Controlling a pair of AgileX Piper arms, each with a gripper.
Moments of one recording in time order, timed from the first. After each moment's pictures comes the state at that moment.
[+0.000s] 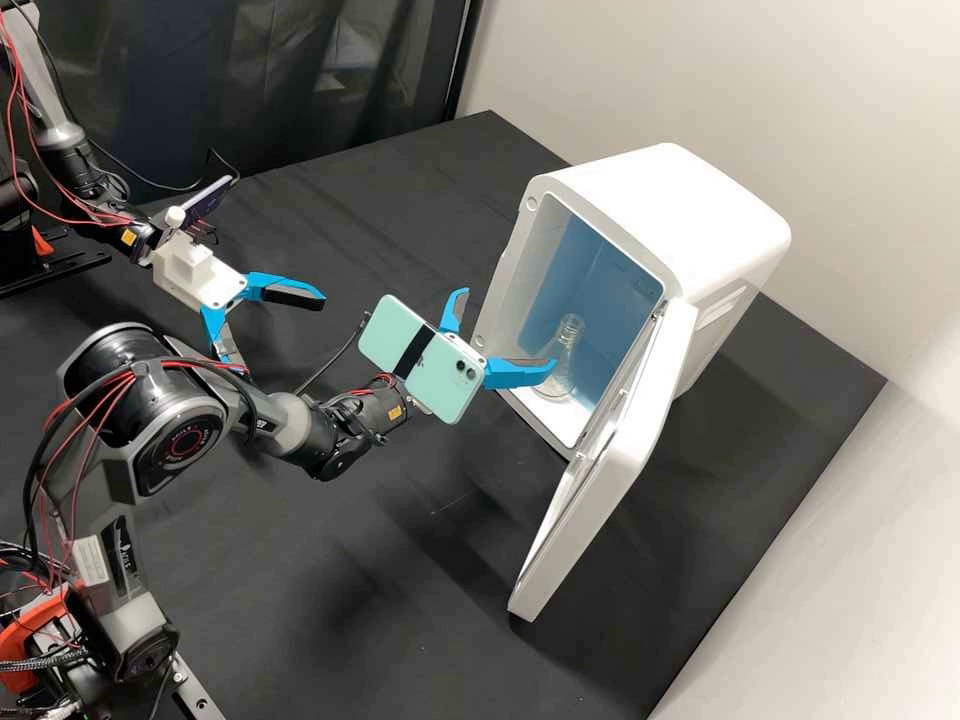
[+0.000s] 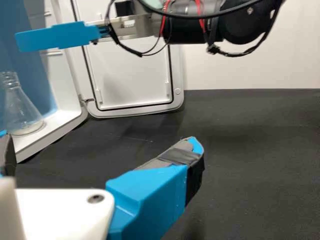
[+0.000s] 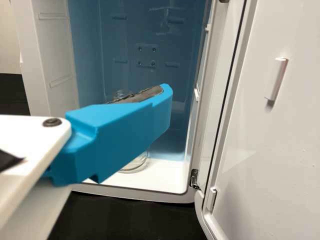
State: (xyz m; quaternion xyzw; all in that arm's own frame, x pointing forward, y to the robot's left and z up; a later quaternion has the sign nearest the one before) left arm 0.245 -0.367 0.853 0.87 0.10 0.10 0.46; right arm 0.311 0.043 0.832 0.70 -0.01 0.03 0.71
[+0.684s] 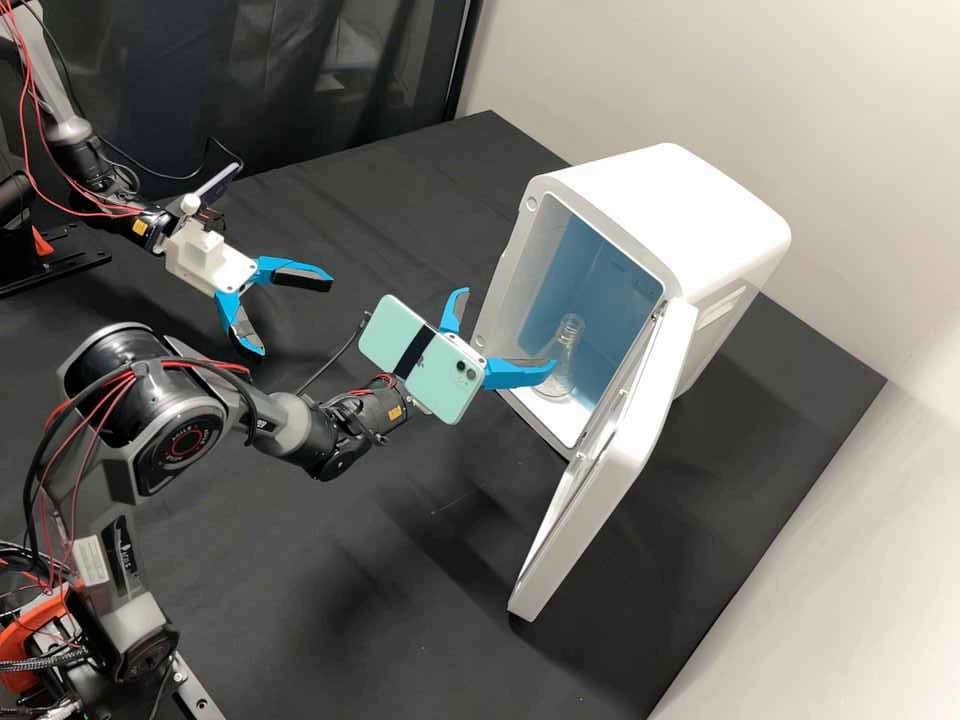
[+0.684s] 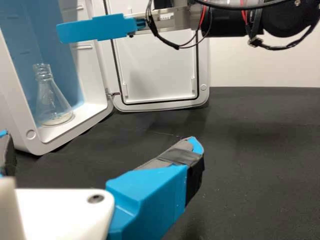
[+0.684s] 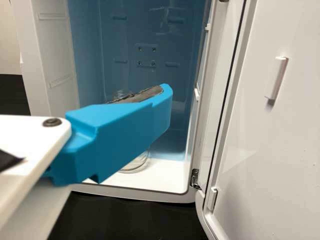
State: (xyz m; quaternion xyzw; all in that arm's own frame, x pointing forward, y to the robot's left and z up) left arm 0.230 -0.349 0.867 0.87 0.11 0.13 0.47; right arm 0.311 0.043 0.832 0.70 -0.01 0.03 0.71
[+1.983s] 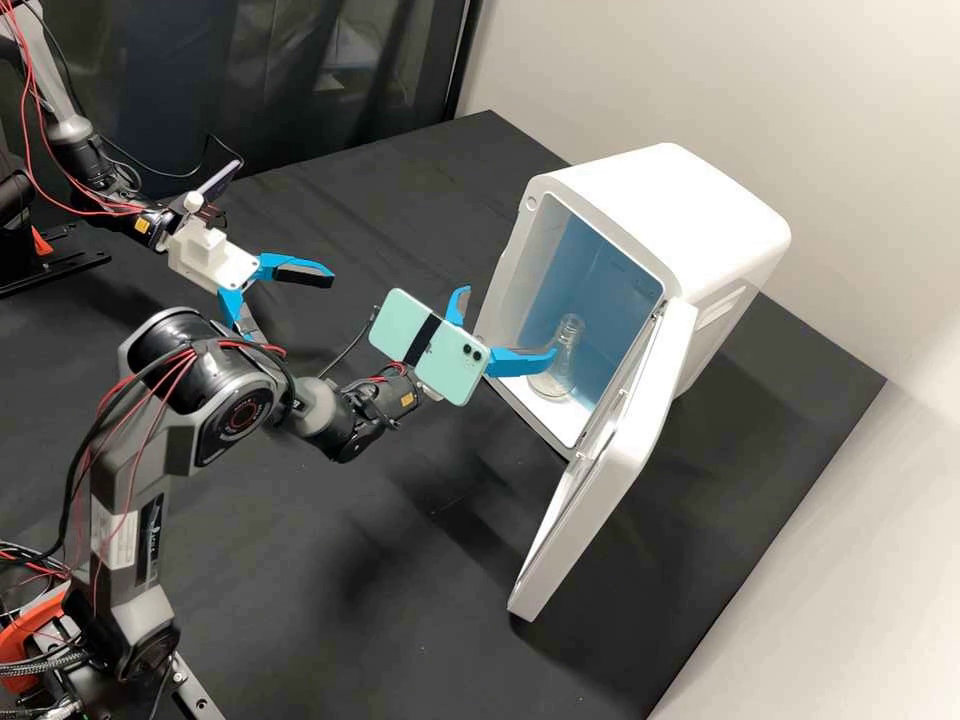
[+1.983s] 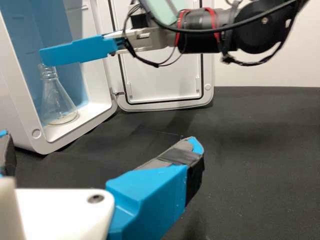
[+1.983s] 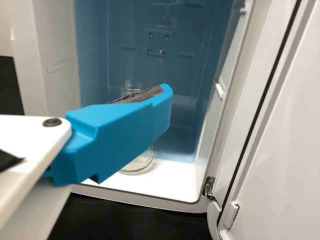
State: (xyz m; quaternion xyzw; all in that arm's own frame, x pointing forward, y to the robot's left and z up) left arm 0.229 -0.347 0.869 0.87 0.11 0.13 0.47; right arm 0.354 0.041 0.807 0.68 0.00 0.01 0.73
